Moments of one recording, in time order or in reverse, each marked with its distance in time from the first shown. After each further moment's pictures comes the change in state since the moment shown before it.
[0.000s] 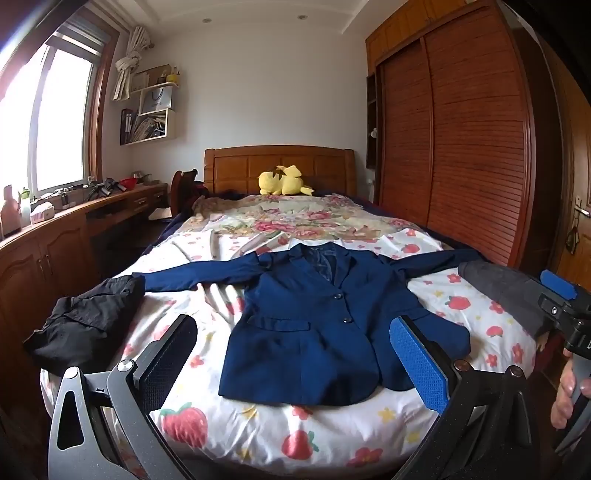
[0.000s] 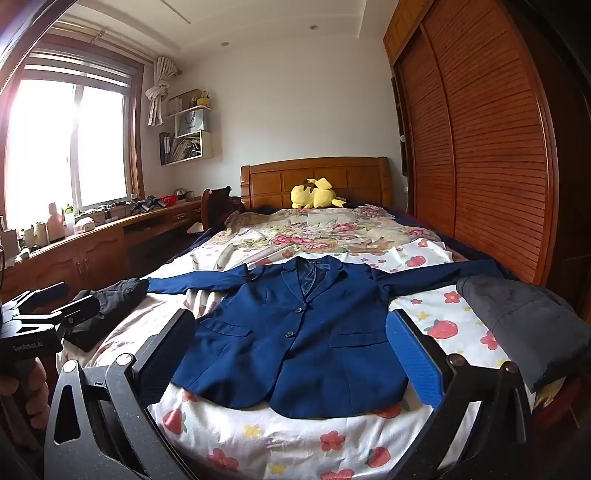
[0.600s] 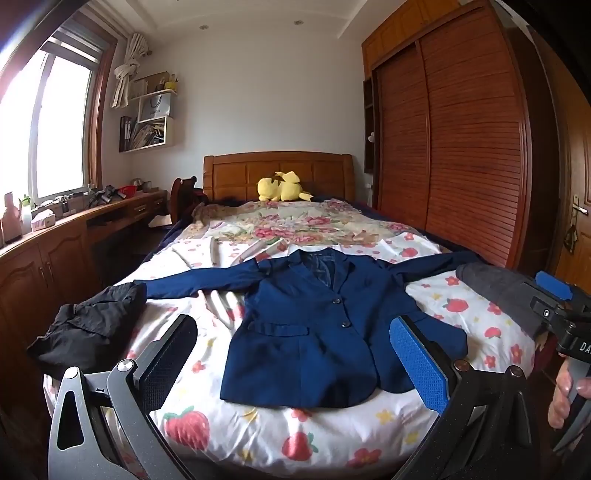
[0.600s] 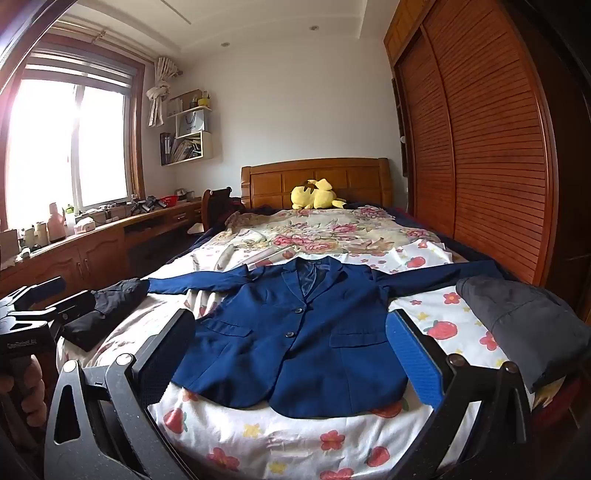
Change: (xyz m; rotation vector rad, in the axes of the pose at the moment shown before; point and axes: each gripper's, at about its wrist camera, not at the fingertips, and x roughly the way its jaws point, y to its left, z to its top) left arm -0.006 -0.002 0.001 0.018 -0.016 0.002; right arm -0.003 0.000 0.001 -0.001 0.005 -0.003
